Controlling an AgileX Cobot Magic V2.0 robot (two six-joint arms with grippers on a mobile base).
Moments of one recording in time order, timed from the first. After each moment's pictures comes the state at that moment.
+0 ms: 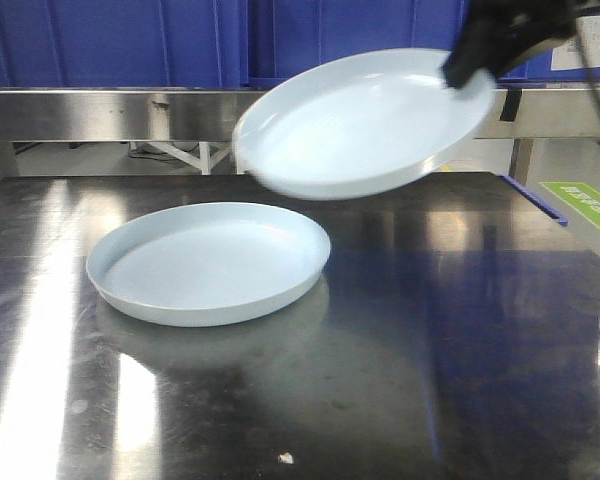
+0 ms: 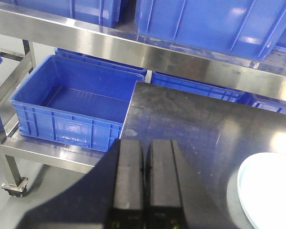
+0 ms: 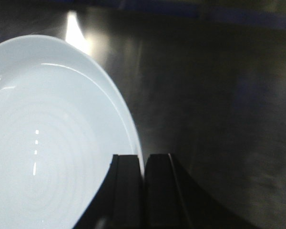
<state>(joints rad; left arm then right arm) -0.16 0.43 -0.64 0.36 0.66 -0.58 0.35 1.54 -1.24 0.09 0.57 0.10</state>
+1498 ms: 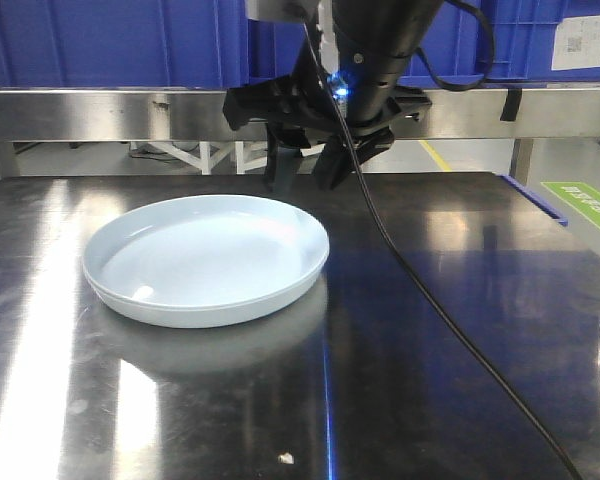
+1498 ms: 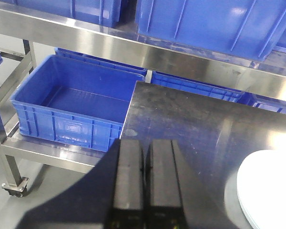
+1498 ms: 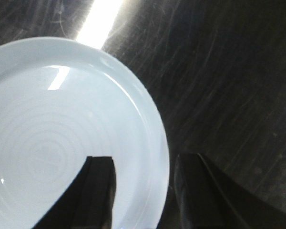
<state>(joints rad) -0.16 0.43 -0.64 0.36 0.66 -0.58 0.58 1.85 -1.43 0.04 0.58 0.10</state>
